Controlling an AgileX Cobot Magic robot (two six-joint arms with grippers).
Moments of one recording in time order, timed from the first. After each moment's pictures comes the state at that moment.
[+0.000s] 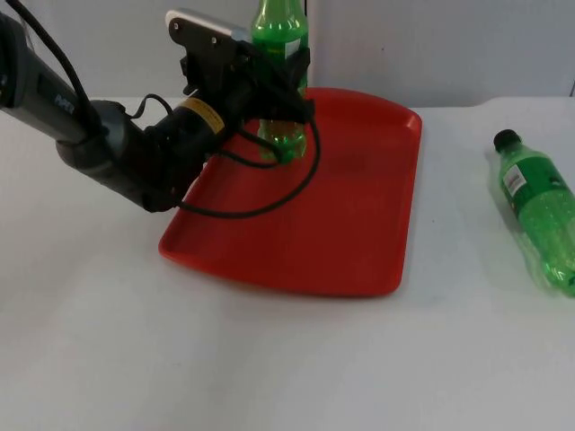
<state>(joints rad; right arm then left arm) 0.05 0.00 -0.52 0.01 1.08 -0.05 -0.30 2.58 -1.58 0.31 -1.13 -0.13</state>
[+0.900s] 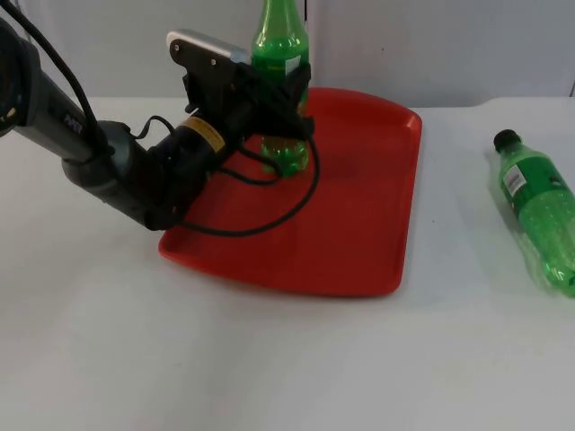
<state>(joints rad) 0.05 0.00 -0.52 0.01 1.08 -0.05 -0.30 2.63 -1.58 0.32 -1.19 -0.13</state>
